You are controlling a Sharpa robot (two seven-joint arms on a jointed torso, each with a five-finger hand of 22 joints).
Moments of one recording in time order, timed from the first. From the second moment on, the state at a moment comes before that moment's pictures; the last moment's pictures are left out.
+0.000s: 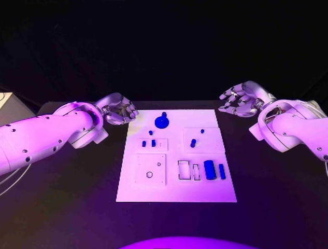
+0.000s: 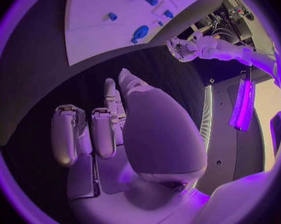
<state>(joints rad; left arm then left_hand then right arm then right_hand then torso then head) 1.24 -0.88 -0.05 1.36 -0.94 -0.26 0.06 1.66 -0.18 0.45 0.26 0.27 0.89 0.19 0.29 0.30 0.91 0.13 0.52 0.11 0.95 0.06 1.26 0.37 0.17 0.87 0.16 0.94 0.88 1.35 -0.87 -0.15 1.46 -1.03 -0.54 -0.09 1.53 -0.22 0.30 0.28 0.05 0.92 0.15 0.26 0.26 1.07 0.07 0.37 0.50 1.46 -0.01 1.43 1.31 0.03 1.47 0.09 1.39 1.31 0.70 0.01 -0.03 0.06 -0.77</state>
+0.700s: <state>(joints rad) 1.24 -1.04 -0.04 1.53 -0.23 -0.21 0.35 1.59 -0.19 0.44 0.21 0.27 0.94 0.16 0.37 0.34 0.95 0.10 0.61 0.16 0.96 0.04 1.23 0.36 0.17 0.88 0.14 0.91 0.86 1.26 -0.72 -0.16 1.36 -1.54 -0.36 -0.13 1.50 -0.27 0.44 0.25 0.05 0.99 0.12 0.25 0.26 1.15 0.06 0.15 0.24 1.46 -0.01 1.39 1.29 0.03 1.47 0.08 1.37 1.31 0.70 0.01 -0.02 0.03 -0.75</state>
